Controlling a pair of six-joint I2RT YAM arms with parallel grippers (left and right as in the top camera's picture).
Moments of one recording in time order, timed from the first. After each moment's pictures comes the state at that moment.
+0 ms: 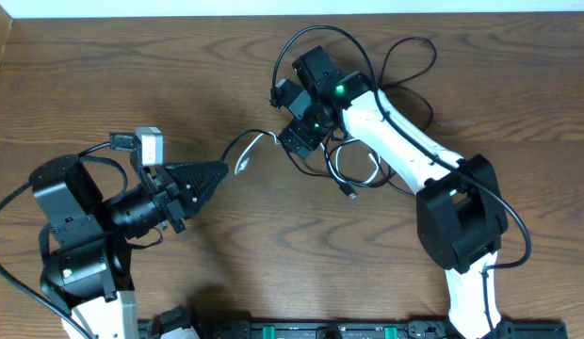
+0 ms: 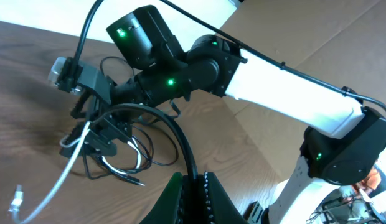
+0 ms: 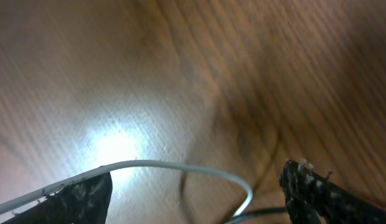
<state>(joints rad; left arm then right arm) 0.35 0.87 0.95 -0.74 1.31 -0.09 0.58 2.15 1.79 -0.83 -0.25 -0.30</state>
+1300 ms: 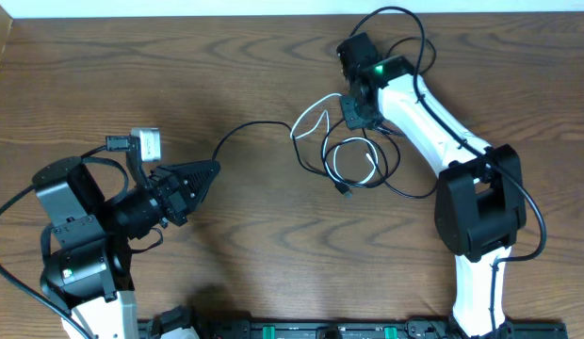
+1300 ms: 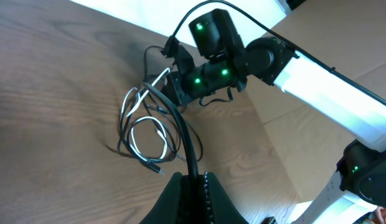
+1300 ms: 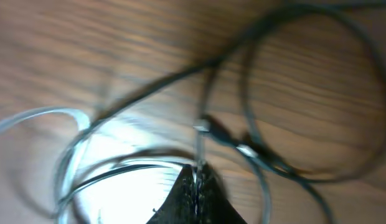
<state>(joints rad) 0.35 0.87 0.95 -0.80 1.12 -0.15 0.42 2.15 1.79 -0.94 0.10 0.16</state>
